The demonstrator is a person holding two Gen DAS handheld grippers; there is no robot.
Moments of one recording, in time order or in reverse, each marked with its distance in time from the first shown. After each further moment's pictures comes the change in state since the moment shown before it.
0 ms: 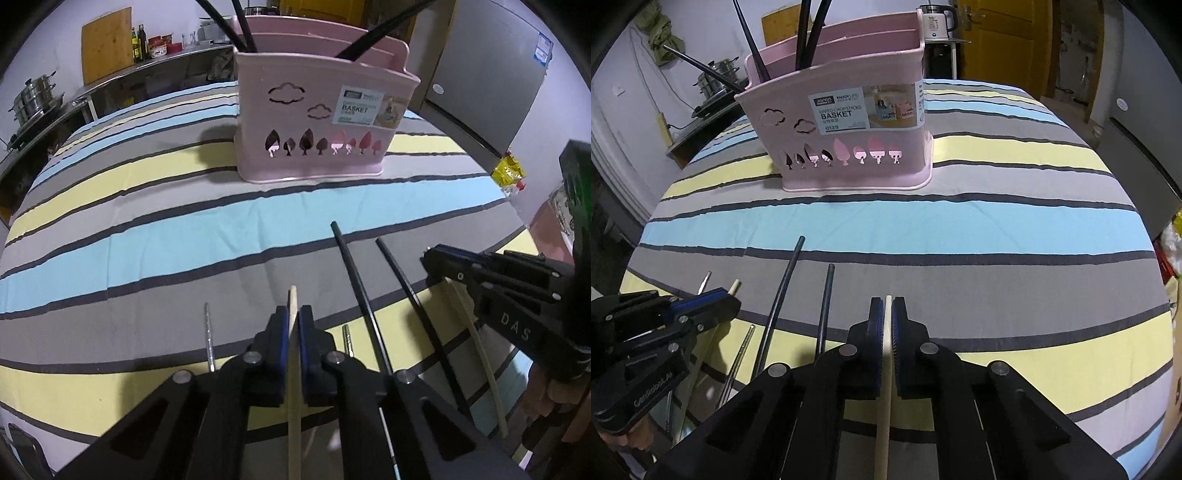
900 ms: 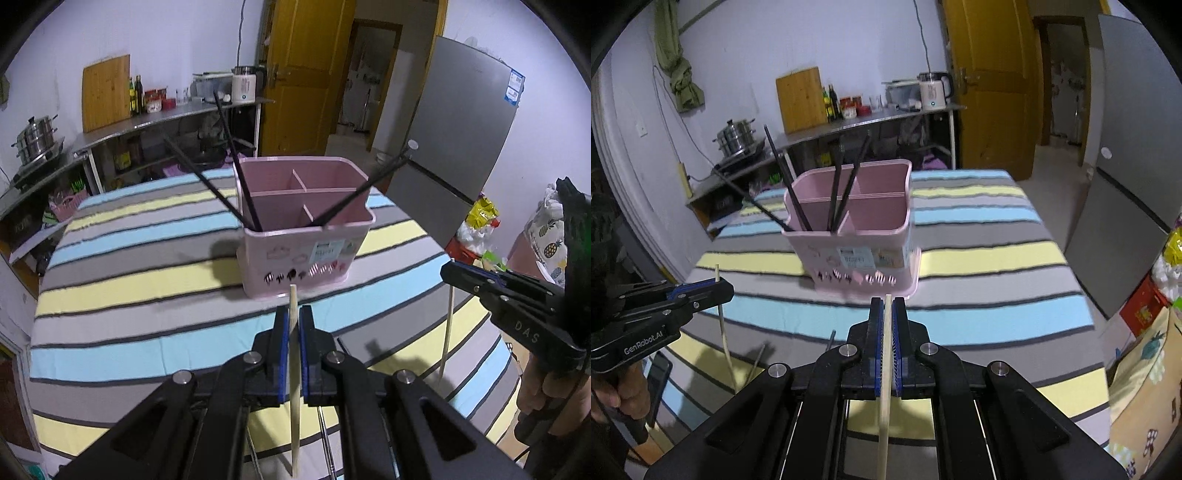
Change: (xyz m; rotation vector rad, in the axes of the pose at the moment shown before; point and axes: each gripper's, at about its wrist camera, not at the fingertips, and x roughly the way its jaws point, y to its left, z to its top) left arm -0.098 0.006 0.062 0.033 -0.201 -0.053; right arm -0.105 -0.006 0.045 0.003 -0.249 0.023
